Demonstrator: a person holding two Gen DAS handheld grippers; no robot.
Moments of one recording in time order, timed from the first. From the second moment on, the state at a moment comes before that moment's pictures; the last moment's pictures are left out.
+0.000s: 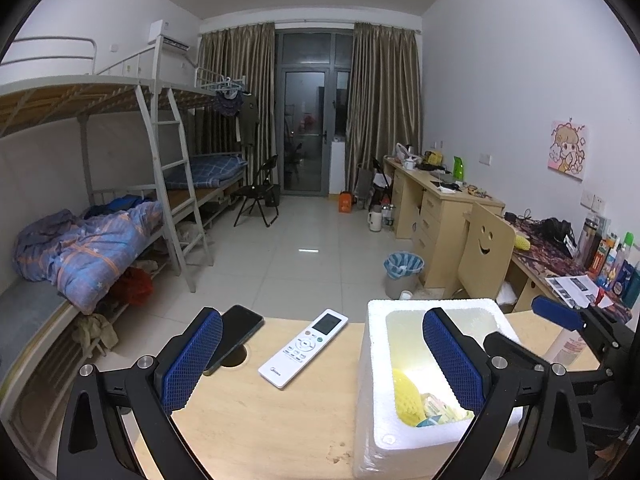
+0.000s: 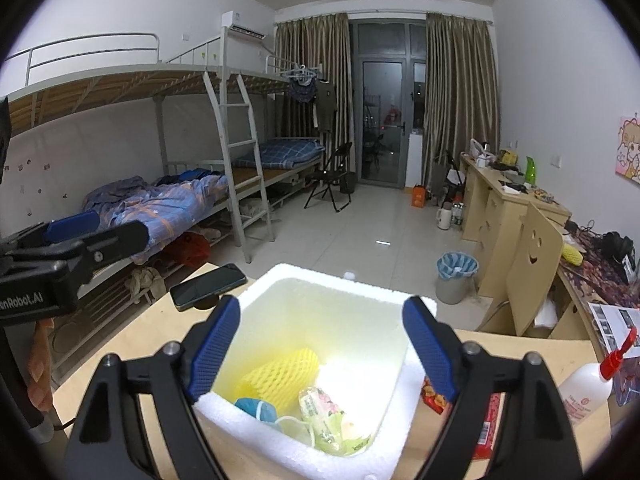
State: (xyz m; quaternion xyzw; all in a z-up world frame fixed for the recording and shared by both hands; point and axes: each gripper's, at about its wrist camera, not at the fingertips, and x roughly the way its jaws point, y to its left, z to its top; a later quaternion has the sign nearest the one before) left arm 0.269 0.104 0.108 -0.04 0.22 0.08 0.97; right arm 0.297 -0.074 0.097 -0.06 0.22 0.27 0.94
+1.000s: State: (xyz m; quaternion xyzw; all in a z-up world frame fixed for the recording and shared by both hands) left arm 0.139 0.032 0.126 -0.01 0.18 0.02 0.98; right arm 0.178 -0.173 0.126 -0.01 0.15 0.21 0.97
